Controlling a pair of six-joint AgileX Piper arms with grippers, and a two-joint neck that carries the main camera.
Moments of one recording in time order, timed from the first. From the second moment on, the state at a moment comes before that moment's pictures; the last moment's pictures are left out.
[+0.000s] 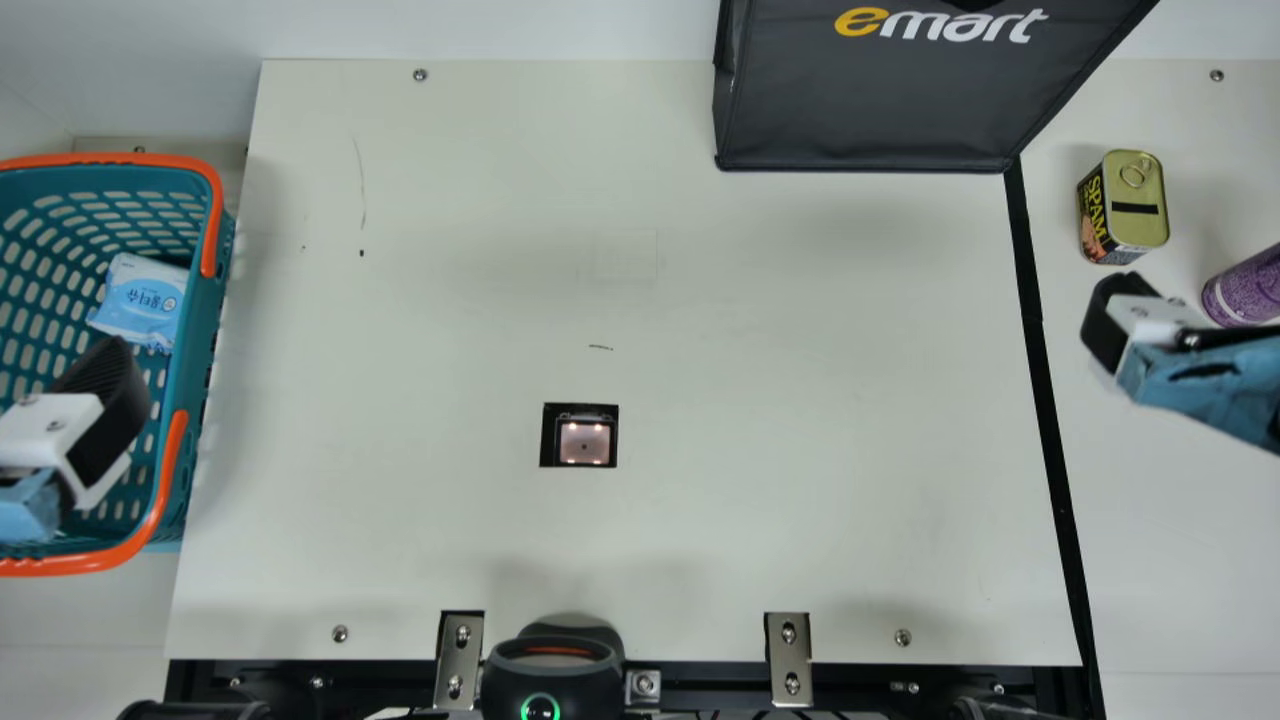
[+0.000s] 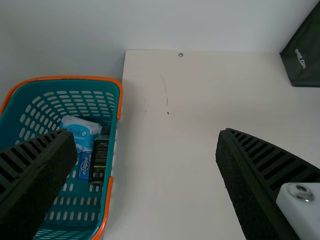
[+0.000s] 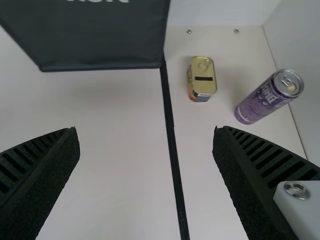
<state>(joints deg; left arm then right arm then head) -1.6 43.3 -68.9 -1.4 69.4 0.0 -8.0 52.8 -73.8 -0.6 68.1 -1.2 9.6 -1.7</state>
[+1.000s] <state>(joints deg) -1.6 43.3 -68.9 -1.4 69.4 0.0 0.7 42.2 -69.8 -0.9 70.0 0.0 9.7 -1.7</state>
